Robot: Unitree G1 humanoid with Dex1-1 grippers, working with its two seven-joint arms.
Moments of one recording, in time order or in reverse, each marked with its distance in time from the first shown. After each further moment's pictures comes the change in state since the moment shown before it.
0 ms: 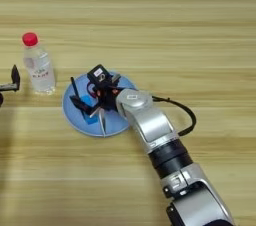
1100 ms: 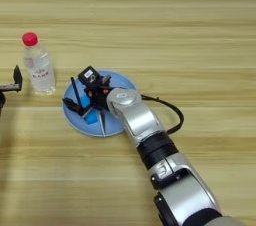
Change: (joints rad) left arm 0.006 -0.012 -0.007 -0.018 0.001 0.019 0.001; right arm -0.084 0.073 -0.001 0.205 -0.046 -0.107 0.029
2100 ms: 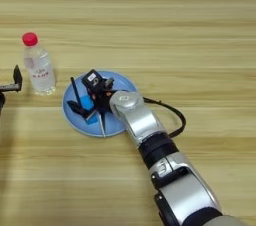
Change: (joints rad) left arm 0.003 0.000 0.000 -0.007 0.000 0.001 0.000; right arm -0.010 -0.002 -0.009 0.099 -0.029 -0.076 0.015
